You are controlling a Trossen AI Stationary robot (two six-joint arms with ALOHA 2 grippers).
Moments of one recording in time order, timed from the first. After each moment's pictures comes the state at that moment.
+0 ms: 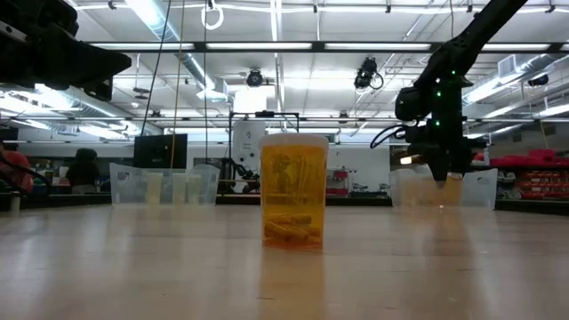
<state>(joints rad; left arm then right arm) -0.33 0.05 0.01 0.08 -0.35 0.04 -0.97 1.51 0.93 -0.82 0.17 0.19</state>
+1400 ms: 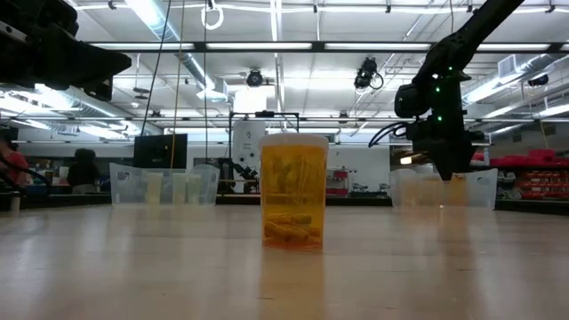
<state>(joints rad) -0.33 0.05 0.01 0.08 -0.35 0.04 -0.97 1.51 0.98 -0.92 0.21 0.08</state>
